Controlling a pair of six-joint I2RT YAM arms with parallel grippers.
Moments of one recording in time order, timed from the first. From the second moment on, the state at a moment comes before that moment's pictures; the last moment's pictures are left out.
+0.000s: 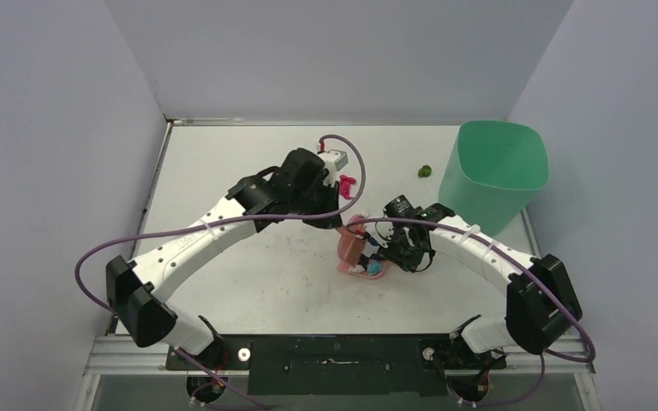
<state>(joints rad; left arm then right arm) -0.82 1.51 1.46 -0.76 0.14 -0.44 0.59 1.42 0.93 -0.89 -0.03 -0.56</state>
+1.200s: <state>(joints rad) -0.82 0.86 1.29 -0.90 -0.29 -0.51 0.54 1.27 1.29 -1.07 -0.19 -0.70</state>
